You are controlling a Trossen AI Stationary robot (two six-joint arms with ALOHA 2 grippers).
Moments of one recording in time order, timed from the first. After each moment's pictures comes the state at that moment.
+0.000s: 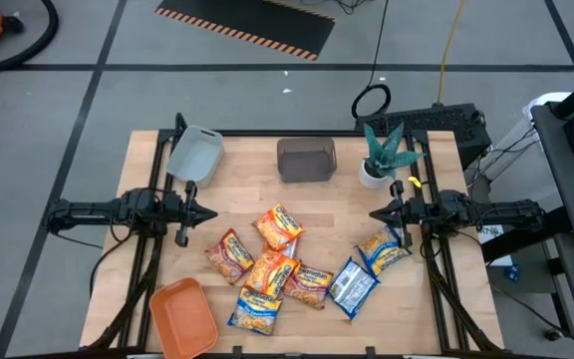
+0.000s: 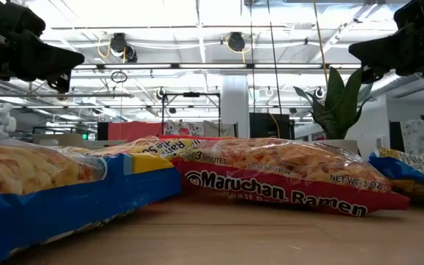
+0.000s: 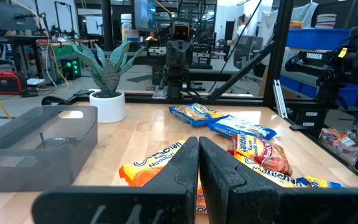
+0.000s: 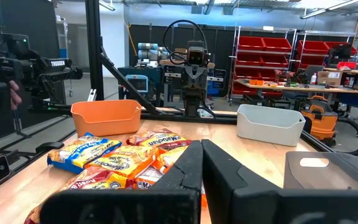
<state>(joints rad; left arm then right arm) -0.01 0.01 0.01 0.02 0.06 -0.03 0.06 0.00 0.02 0.08 0.00 -0.04</state>
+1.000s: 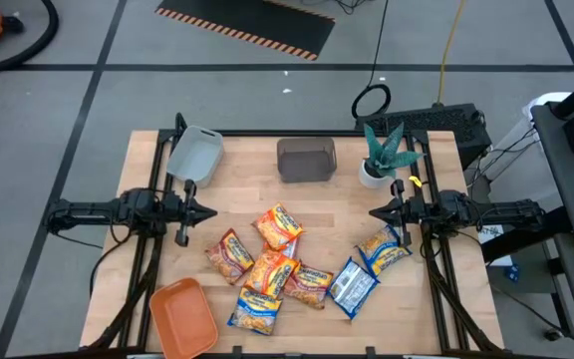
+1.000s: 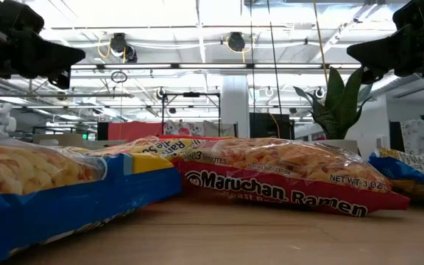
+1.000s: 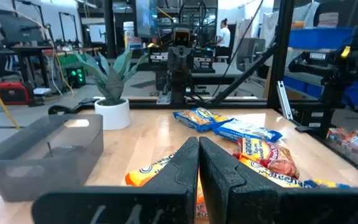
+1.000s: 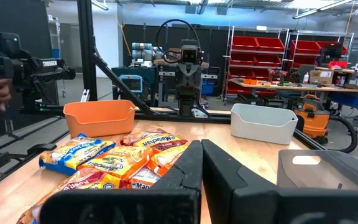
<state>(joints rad) -0.01 0.01 0.01 0.06 0.05 -0.02 0.06 0.00 0.02 0.08 0.03 -0.04</state>
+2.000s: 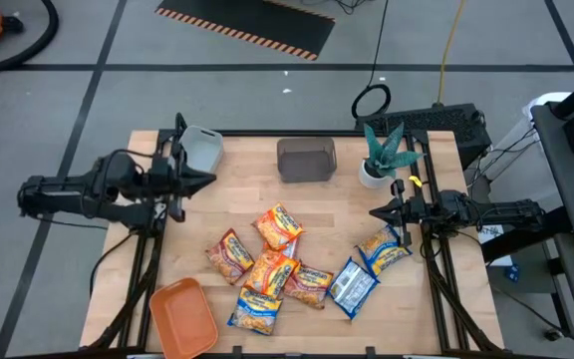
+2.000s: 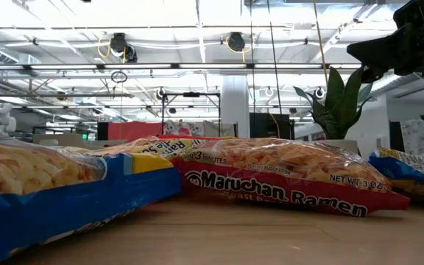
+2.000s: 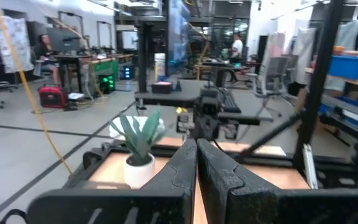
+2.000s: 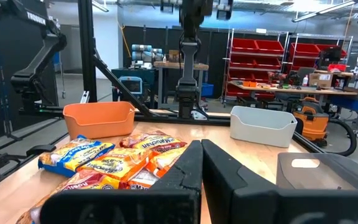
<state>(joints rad) -0.02 0.64 0.78 -0.09 -0.13 -0.03 0.06 0.00 0.02 0.08 0.03 -0.05</state>
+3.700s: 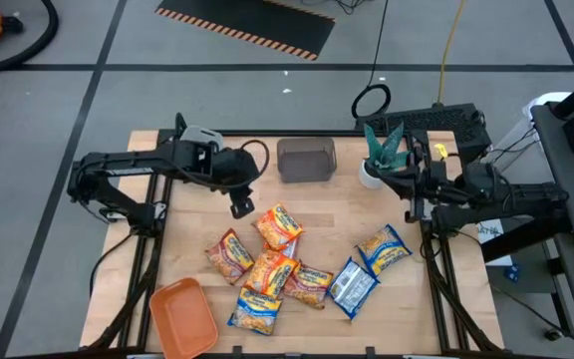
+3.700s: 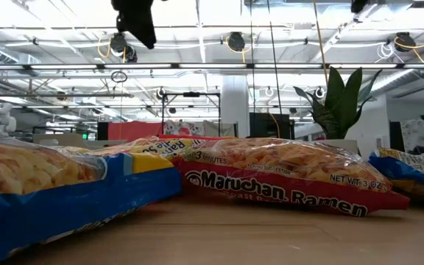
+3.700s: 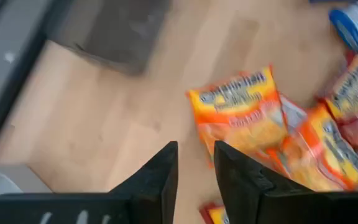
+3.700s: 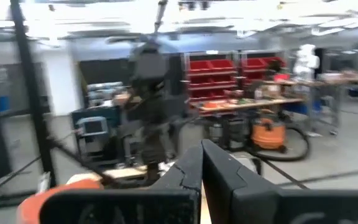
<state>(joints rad) 0.07 1.48 1.53 -1.14 -0.12 -0.27 0.06 0.48 0.60 0.05 0.25 0.05</state>
